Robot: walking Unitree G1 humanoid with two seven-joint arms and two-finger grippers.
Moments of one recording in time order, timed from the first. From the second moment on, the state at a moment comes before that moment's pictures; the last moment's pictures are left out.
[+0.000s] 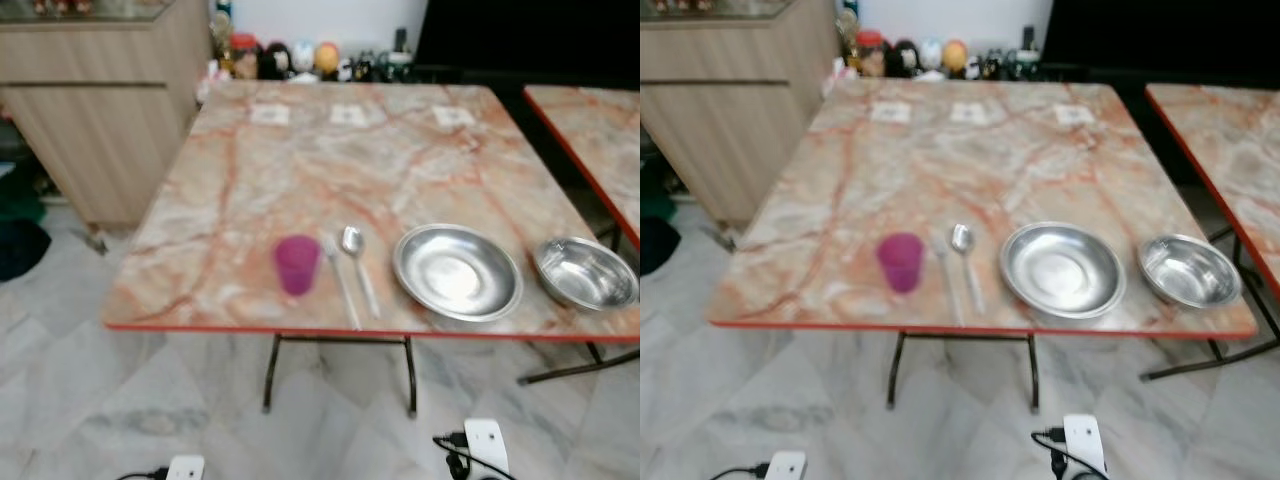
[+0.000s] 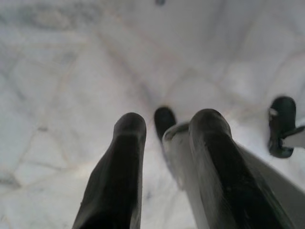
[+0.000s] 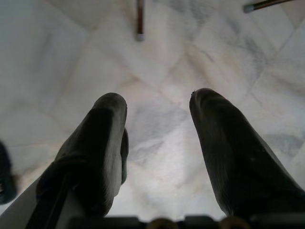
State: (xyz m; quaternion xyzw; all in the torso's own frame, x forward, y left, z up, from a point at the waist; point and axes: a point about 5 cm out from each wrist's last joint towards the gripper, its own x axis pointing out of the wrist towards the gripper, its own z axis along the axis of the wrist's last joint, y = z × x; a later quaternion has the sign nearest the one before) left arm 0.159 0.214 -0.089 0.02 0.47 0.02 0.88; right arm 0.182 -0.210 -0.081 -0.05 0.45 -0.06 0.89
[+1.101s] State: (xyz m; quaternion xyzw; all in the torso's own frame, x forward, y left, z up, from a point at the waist) left arm 0.139 0.243 -0.091 0.03 0.50 0.04 0.86; right arm 0.190 -0.214 -0.077 0.14 0.44 -0.15 0.88
